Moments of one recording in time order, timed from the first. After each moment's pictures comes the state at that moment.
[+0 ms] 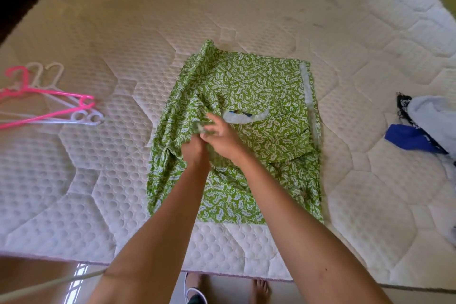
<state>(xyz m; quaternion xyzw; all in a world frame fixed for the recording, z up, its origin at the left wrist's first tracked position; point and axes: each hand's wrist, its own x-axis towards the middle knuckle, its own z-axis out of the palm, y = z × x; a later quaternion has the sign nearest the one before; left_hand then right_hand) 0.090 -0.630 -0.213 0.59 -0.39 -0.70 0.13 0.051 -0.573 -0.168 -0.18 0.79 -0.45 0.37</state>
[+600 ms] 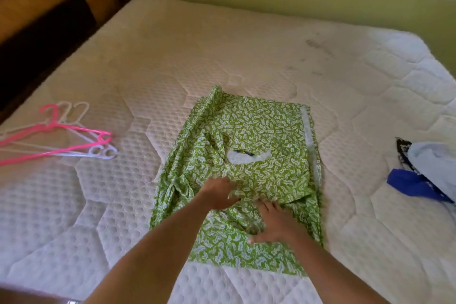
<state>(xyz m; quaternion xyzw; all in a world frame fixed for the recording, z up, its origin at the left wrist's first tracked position) 0.076 -0.634 -0.233 0.04 -0.96 -0.09 -0.25 0.028 -0.441 -0.238 -0.34 0.85 0.05 0.40</state>
